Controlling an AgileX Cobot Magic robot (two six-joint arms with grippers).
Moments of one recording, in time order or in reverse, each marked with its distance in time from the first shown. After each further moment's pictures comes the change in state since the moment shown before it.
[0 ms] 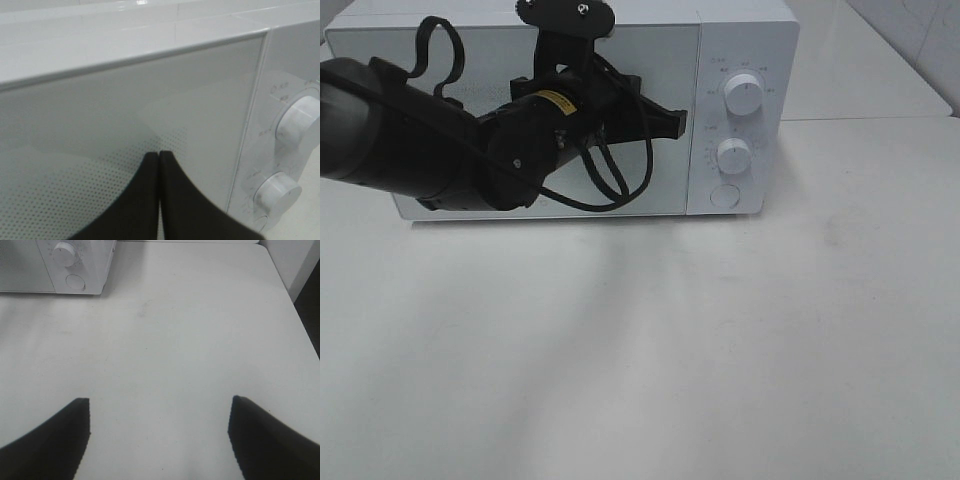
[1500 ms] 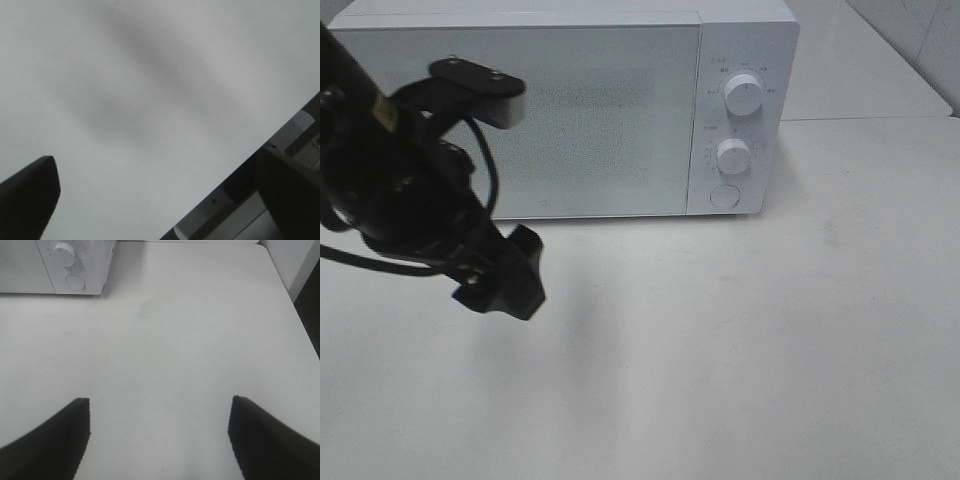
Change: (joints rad) left arm 0.056 -0.504 0.120 0.335 1.459 -0.224; right arm 0.000 0.000 0.000 0.000 0.000 0.000
